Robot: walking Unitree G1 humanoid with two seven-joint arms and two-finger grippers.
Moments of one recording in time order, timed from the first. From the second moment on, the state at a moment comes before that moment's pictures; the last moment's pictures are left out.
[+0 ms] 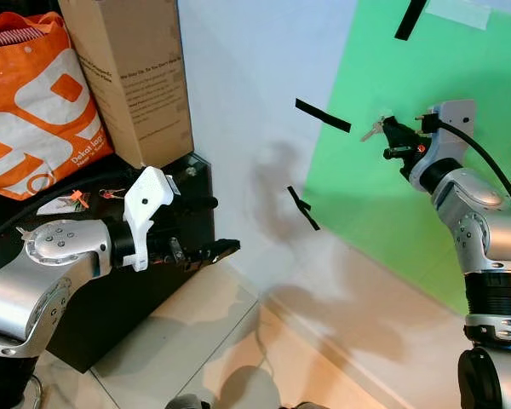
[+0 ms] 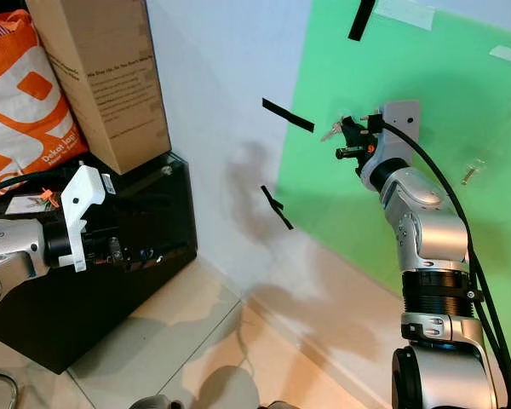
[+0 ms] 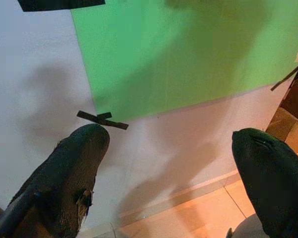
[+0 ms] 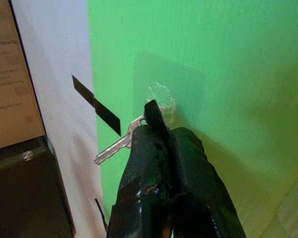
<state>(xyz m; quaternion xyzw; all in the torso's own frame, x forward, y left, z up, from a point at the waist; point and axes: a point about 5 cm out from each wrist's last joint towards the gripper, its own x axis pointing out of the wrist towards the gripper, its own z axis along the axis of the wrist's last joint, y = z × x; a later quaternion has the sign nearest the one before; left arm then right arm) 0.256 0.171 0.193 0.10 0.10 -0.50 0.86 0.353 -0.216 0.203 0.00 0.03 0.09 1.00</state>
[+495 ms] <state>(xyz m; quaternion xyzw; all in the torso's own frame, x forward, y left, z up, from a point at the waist) 0.256 0.171 0.193 0.10 0.10 -0.50 0.86 0.353 -0.213 0.202 0.00 0.03 0.10 0.99</state>
